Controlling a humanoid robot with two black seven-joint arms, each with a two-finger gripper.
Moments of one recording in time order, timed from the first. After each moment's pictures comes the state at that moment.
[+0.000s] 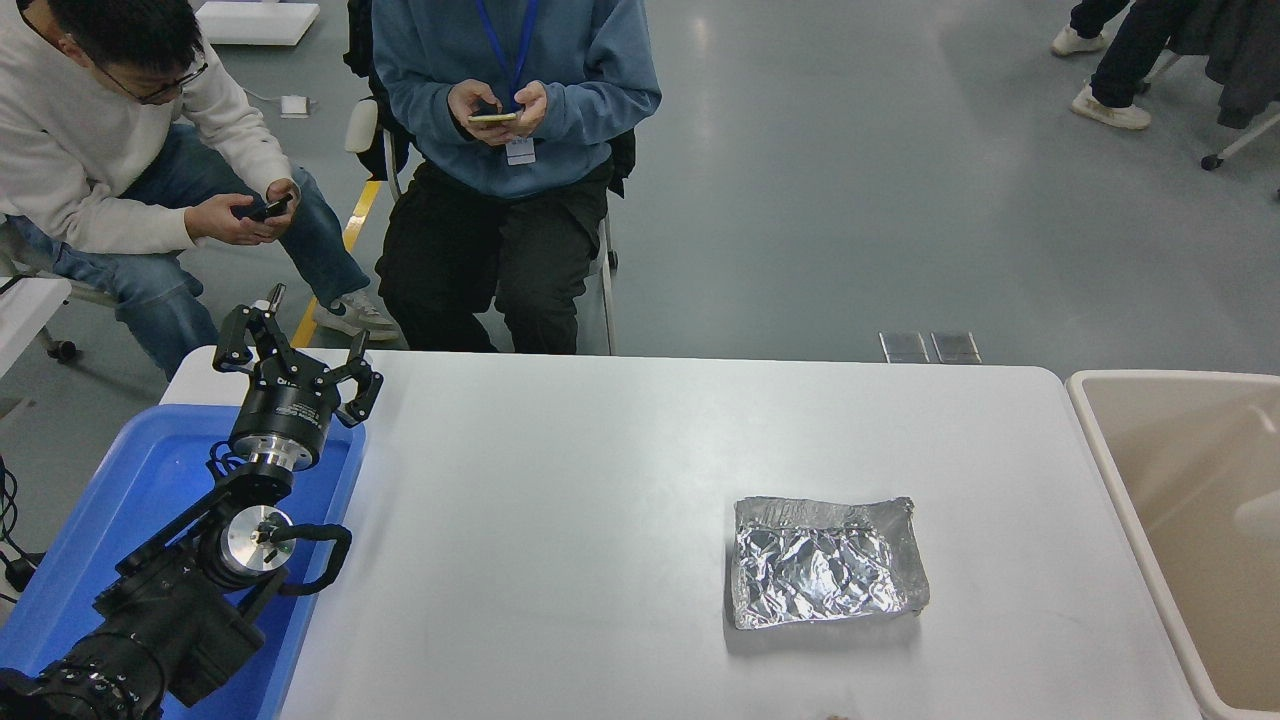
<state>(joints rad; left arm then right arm) -0.54 0.25 -1.02 -0.52 0.17 -0.43 -0.57 0.61 -0.55 -0.37 0.06 -0.28 -0.09 0.25</state>
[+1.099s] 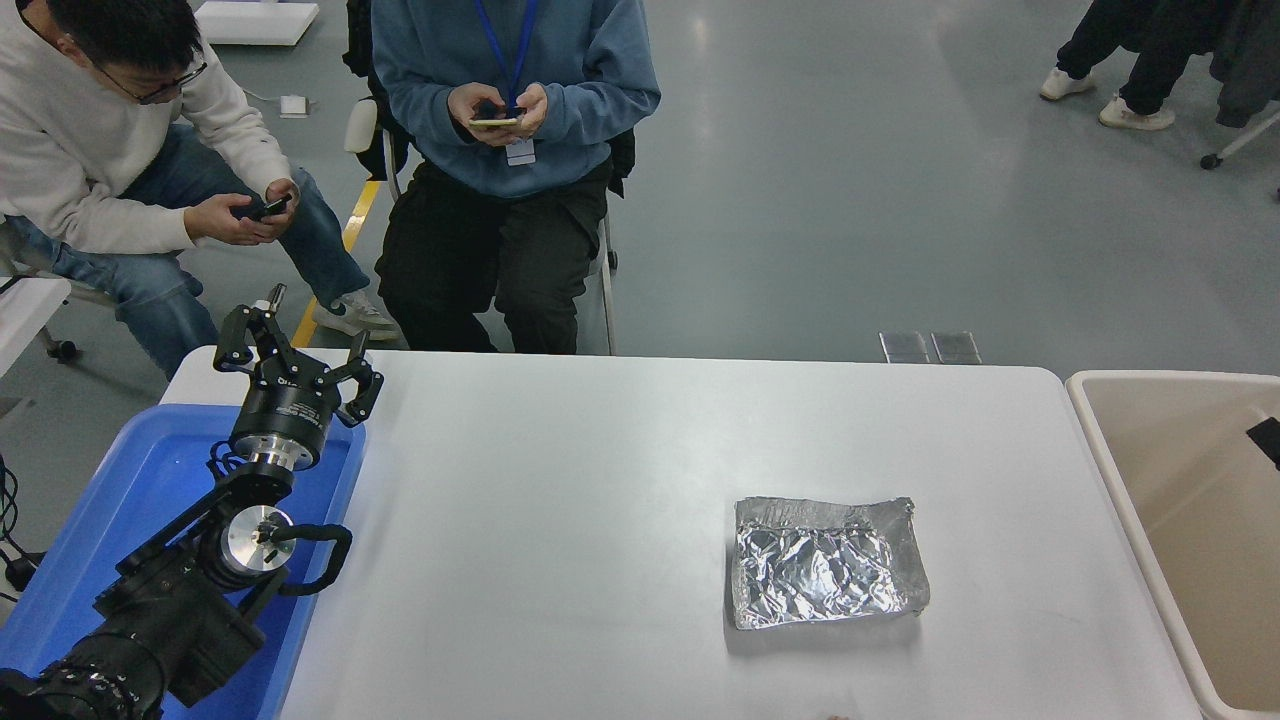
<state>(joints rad) -0.54 0.25 -1.02 -0.52 0.17 -0.43 -0.57 0.73 -0.50 -0.26 0.05 -0.26 -0.09 0.25</state>
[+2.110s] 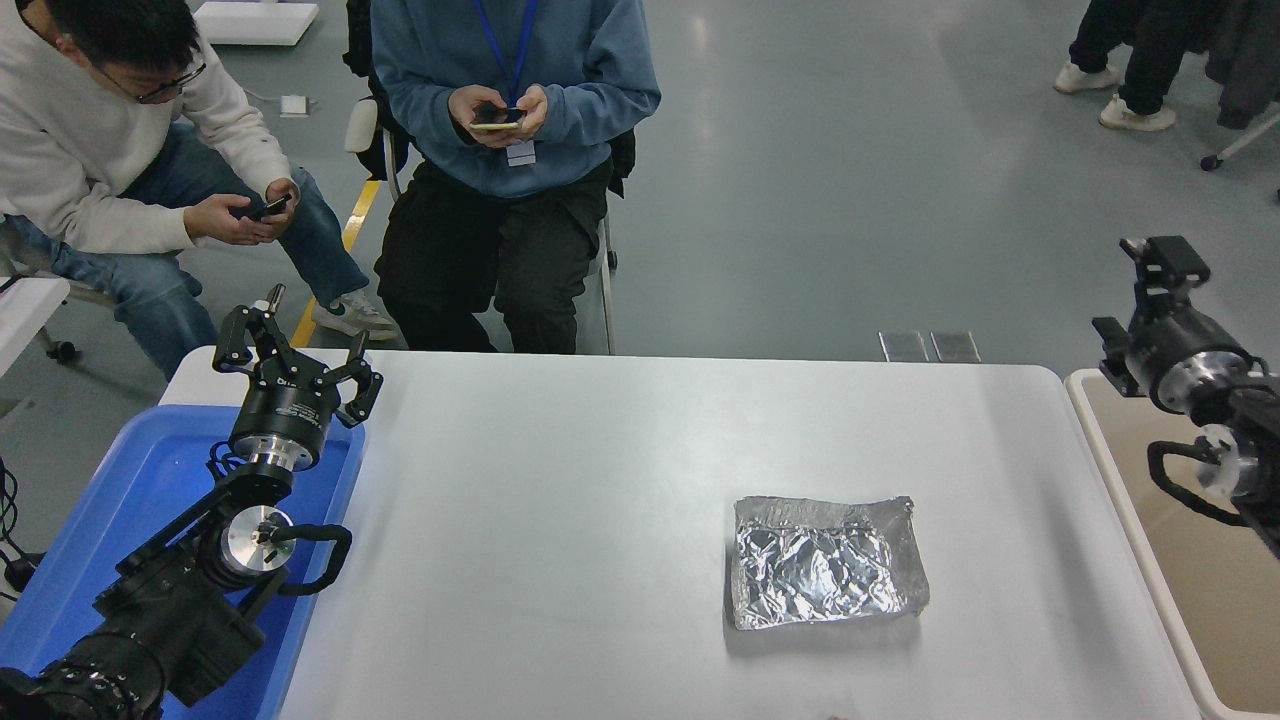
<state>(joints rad) -0.54 0.25 -1.02 -0.52 0.17 -0.43 -0.57 0.75 -0.50 0.62 0.74 -0.40 -0.13 0.30</state>
